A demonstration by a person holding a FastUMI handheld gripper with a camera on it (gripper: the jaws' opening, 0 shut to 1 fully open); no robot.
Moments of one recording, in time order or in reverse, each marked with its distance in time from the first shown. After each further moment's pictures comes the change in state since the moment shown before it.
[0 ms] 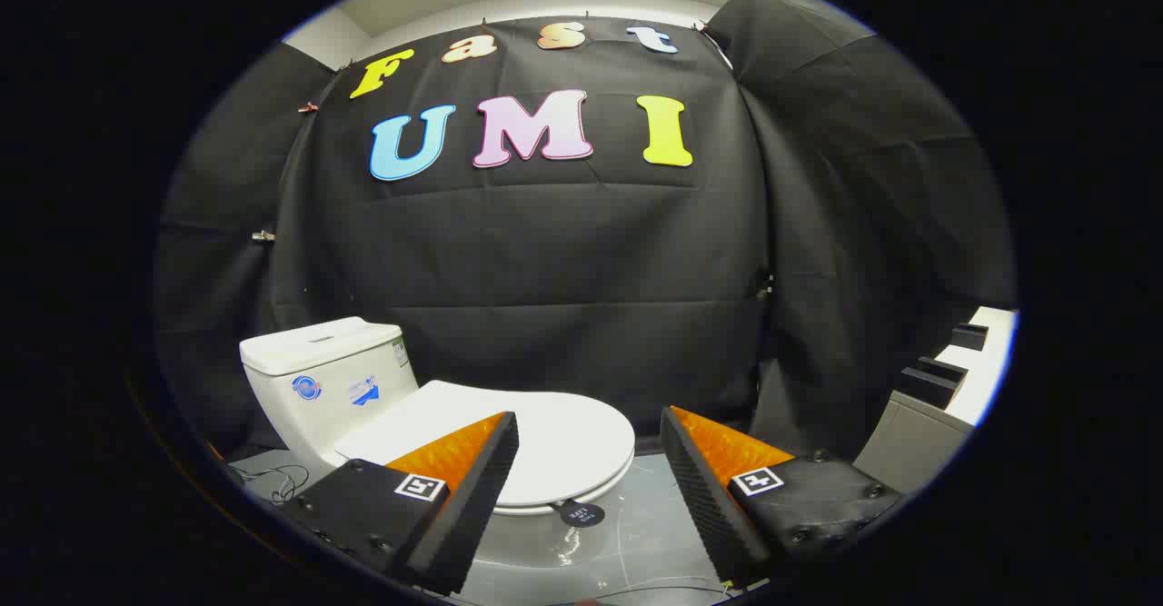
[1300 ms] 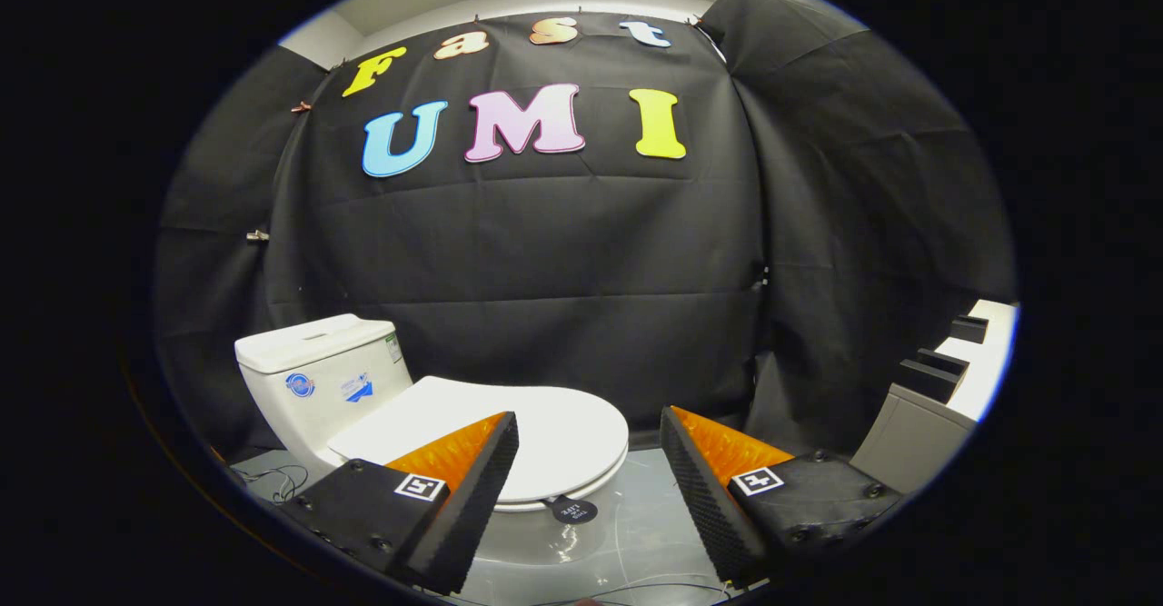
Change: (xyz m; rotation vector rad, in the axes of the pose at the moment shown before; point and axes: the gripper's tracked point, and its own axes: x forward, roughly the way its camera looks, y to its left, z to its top) arm 0.004 -0.009 -0.008 0.009 0.024 -0.013
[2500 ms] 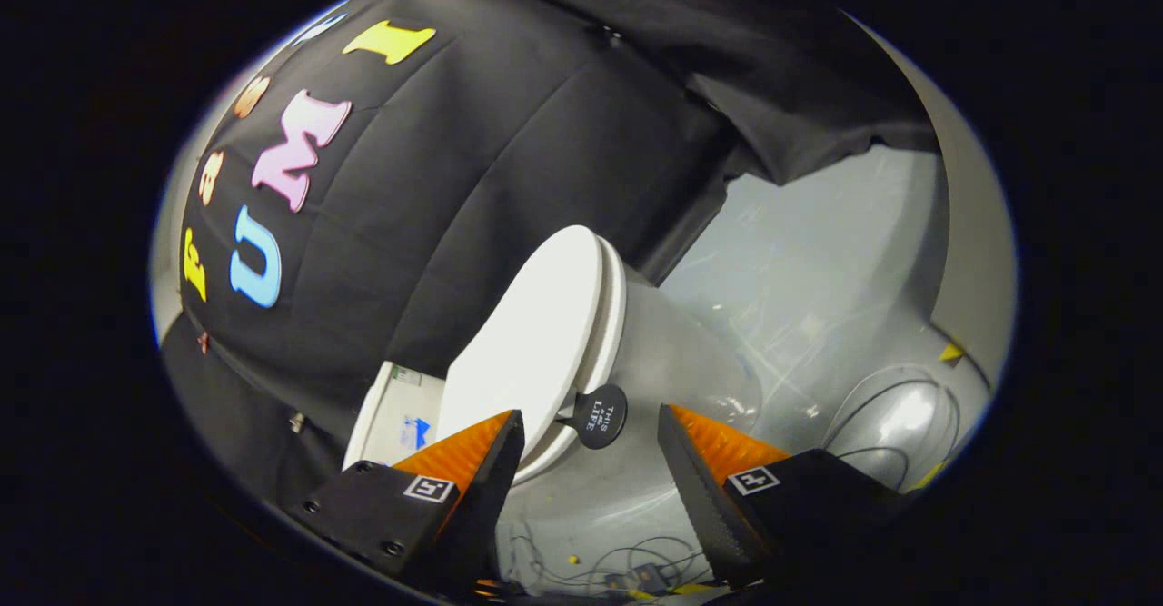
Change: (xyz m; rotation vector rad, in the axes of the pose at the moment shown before) arm 0.052 0.002 -0.172 0.991 0.466 -0.008
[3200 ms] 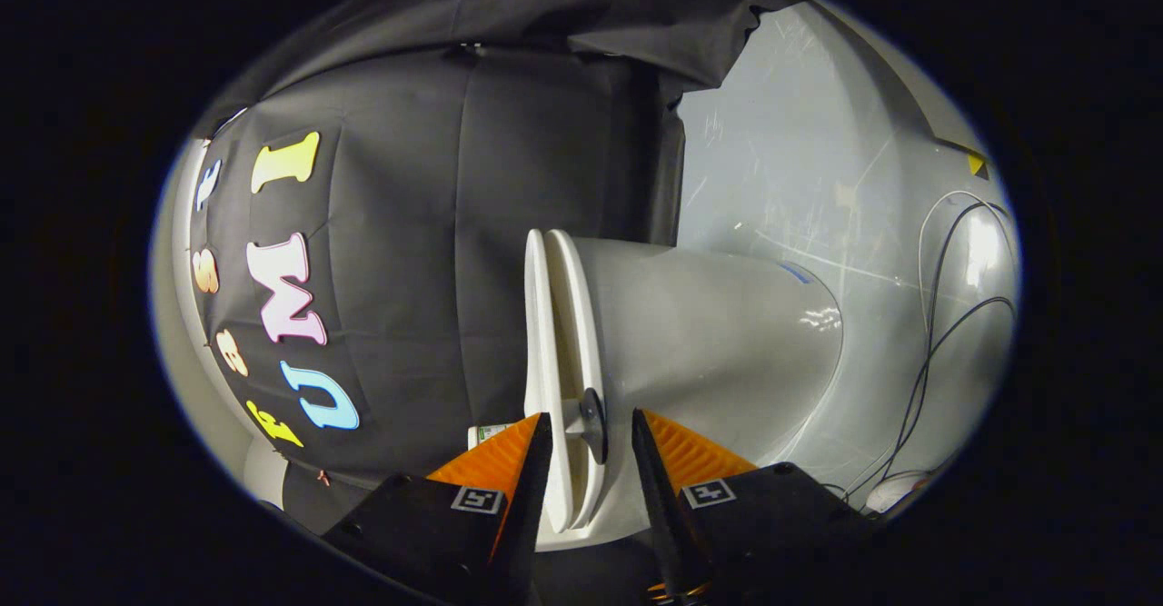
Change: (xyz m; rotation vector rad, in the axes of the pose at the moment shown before) arm 0.023 -0.009 -0.004 0.448 0.021 0.123
